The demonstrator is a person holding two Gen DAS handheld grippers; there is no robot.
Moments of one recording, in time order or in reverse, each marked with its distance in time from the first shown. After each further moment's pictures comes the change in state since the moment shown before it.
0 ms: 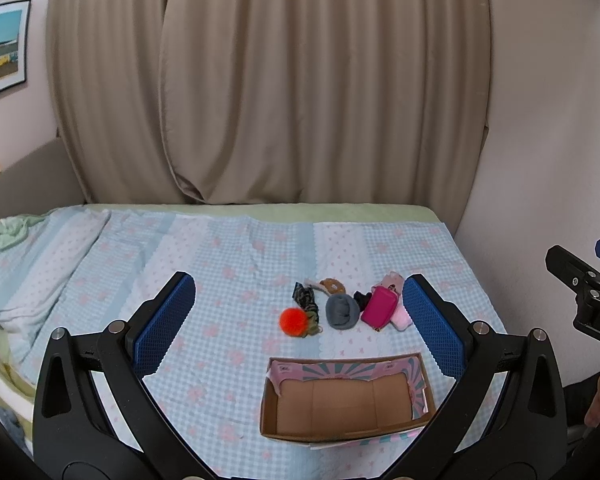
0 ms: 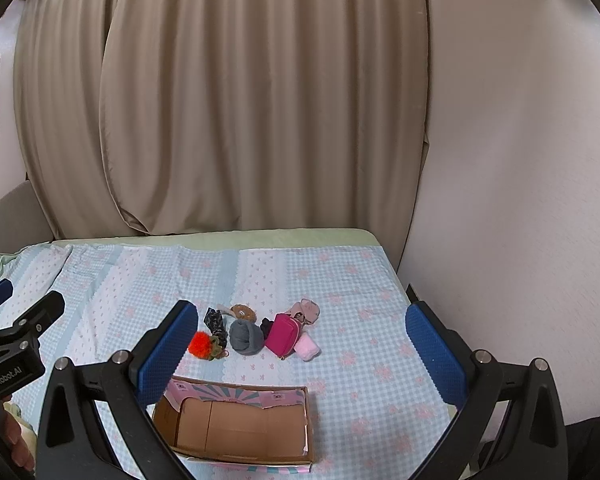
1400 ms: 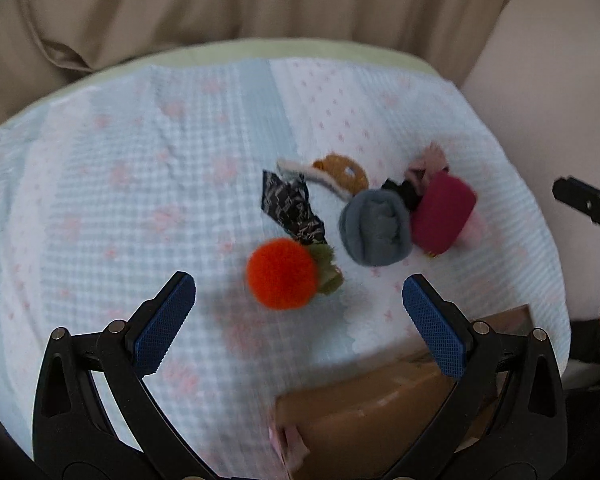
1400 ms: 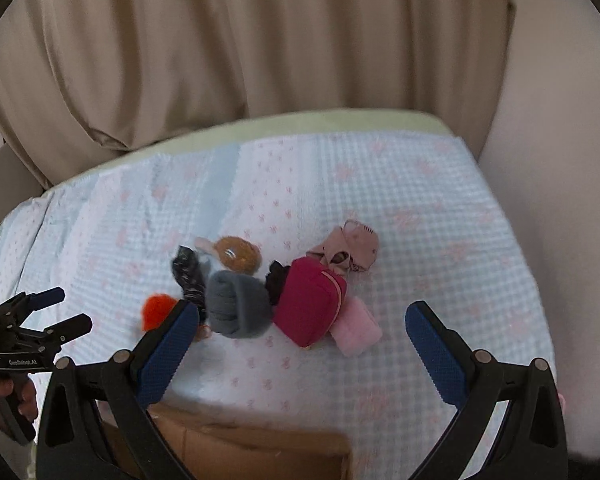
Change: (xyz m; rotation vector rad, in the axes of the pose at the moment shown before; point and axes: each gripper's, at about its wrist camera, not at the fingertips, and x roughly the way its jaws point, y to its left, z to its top) left arm 0.400 0.051 -0.108 0.082 0.506 -0.278; right arm 0.348 -0.002 -0.073 0.033 0.392 0.164
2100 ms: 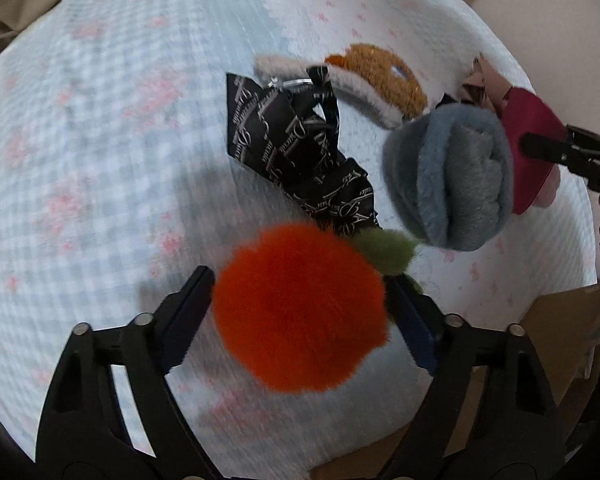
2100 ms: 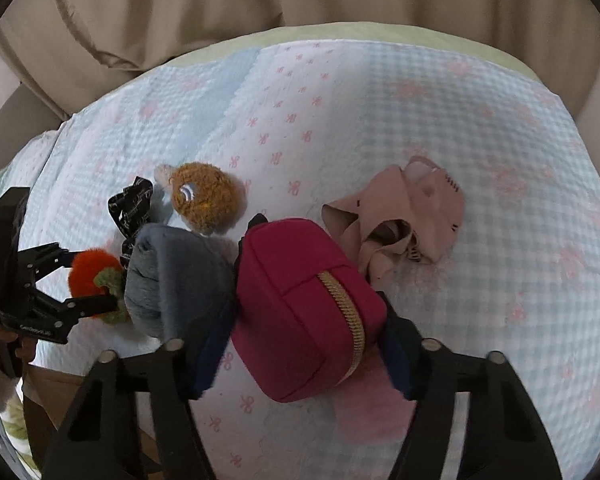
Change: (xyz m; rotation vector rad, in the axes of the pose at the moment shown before) left arm 0.178 0.021 -0.009 0.094 0.252 -0.097; right arm 0.166 -0.021 -0.005 -0.150 0.213 0.158
